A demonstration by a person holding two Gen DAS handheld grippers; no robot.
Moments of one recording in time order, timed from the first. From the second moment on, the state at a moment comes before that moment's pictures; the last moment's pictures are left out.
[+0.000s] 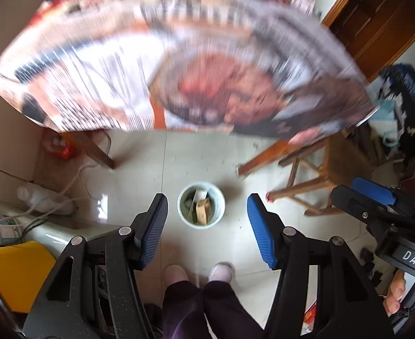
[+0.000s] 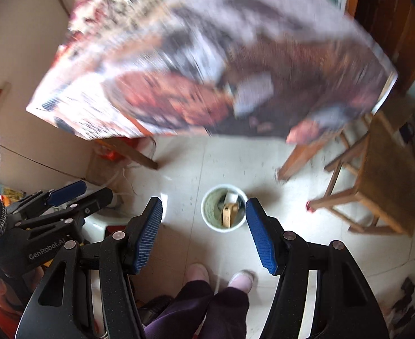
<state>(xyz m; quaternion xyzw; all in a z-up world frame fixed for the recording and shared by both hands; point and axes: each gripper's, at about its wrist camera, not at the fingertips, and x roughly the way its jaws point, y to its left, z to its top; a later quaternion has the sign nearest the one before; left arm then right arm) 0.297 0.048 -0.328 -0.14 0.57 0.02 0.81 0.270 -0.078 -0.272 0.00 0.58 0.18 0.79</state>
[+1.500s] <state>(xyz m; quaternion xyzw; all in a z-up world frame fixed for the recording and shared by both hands) 0.318 0.076 -0.016 -0.07 0.26 0.01 0.96 0.293 -0.076 0.002 -0.03 0.26 0.14 0.96</state>
